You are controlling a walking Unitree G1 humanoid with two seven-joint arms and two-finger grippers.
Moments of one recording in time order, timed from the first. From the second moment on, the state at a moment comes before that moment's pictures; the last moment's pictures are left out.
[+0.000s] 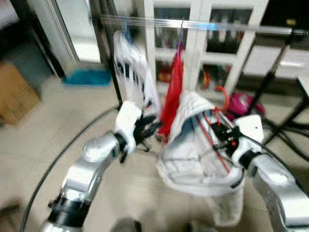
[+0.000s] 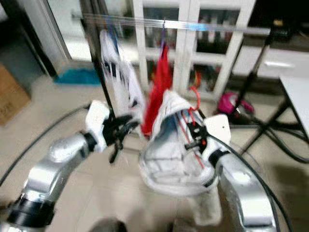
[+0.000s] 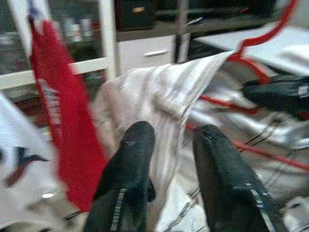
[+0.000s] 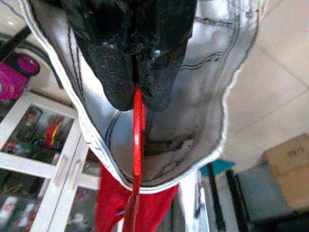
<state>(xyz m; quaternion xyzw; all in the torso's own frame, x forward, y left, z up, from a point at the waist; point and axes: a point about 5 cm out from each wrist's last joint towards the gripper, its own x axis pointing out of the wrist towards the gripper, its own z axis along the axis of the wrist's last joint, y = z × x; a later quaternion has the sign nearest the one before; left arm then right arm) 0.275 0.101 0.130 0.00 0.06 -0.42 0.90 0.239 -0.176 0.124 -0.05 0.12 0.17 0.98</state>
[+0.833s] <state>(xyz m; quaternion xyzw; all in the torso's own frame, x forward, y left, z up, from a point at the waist) 0.315 0.094 0.122 0.04 0.06 -0.51 0.85 0.247 -0.151 0.159 -0.05 0.08 0.24 0.97</state>
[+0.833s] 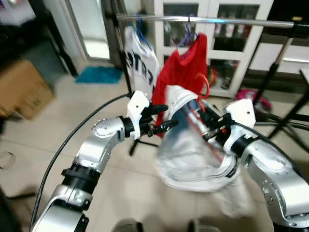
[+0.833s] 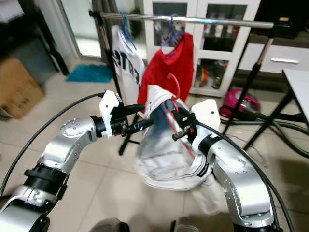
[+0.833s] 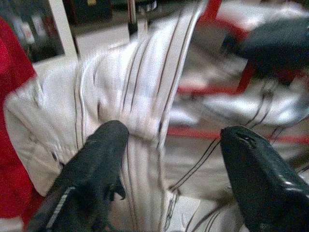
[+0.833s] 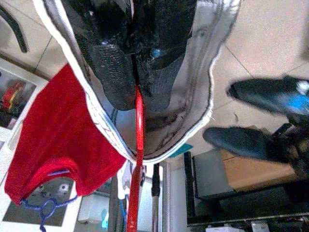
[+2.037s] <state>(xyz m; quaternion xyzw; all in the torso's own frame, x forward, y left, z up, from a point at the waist) 0.343 0.106 0.113 0.10 0.05 -0.43 0.90 0.250 -0.147 0.169 -0.03 0.06 0.24 0.97</state>
